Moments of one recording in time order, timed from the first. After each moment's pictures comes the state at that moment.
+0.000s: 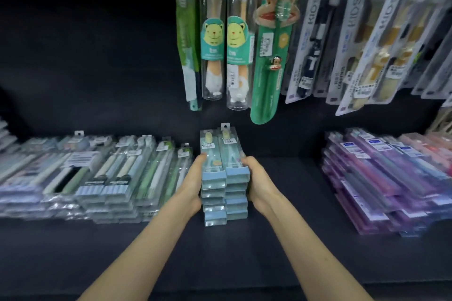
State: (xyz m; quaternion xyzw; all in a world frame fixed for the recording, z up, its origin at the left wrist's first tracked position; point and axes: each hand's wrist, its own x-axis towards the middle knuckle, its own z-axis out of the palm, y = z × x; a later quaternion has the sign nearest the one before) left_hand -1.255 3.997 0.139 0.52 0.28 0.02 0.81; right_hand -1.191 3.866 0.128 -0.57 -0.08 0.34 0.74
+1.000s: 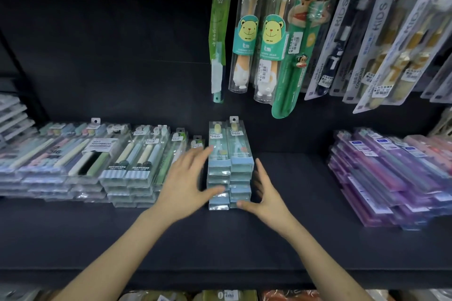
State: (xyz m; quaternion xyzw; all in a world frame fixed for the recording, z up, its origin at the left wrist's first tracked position) left_hand -1.330 4.043 0.134 0.95 0.02 0.23 0.20; right_hand -1.238 3.843 0.088 -0.76 -0.26 0.18 0.56
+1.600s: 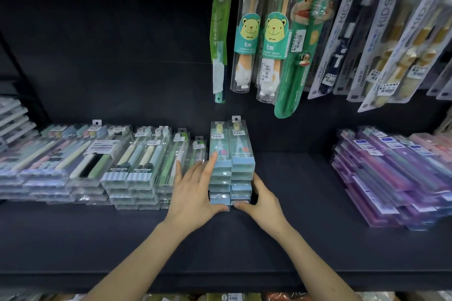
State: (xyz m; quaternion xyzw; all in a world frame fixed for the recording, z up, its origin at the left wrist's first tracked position) left_hand -1.322 4.034 0.095 0.95 0.03 0.28 0.09; right_hand -1.235 3.862 0.067 -0.82 -0.25 0.10 0.50
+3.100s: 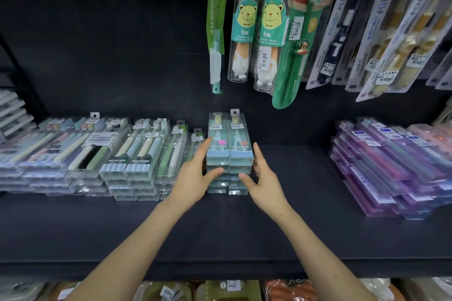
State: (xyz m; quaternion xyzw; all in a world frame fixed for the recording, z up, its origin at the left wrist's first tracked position) left_hand -1.302 4.037 0.108 0.89 0.08 0.20 0.41; right_hand -1.230 3.866 0.086 -0.79 -0.25 0.08 0.55
